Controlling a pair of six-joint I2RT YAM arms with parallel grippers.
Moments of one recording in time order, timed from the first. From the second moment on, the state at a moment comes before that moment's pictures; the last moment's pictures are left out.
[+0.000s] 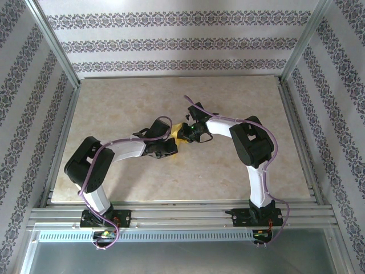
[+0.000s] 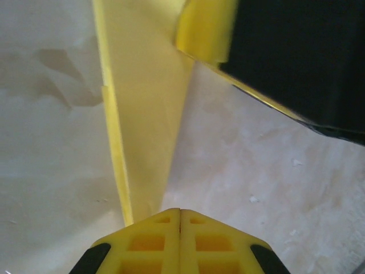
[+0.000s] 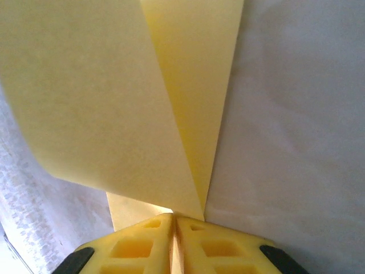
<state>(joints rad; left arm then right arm) -0.57 1.74 0.92 -0.18 0.30 -0.84 0.51 2.11 1.33 -0.32 -0.51 0.77</state>
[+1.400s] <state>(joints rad) -0.57 1.78 0.92 -0.18 0.28 -0.81 0.58 2.03 1.24 -0.30 -0.49 0.68</state>
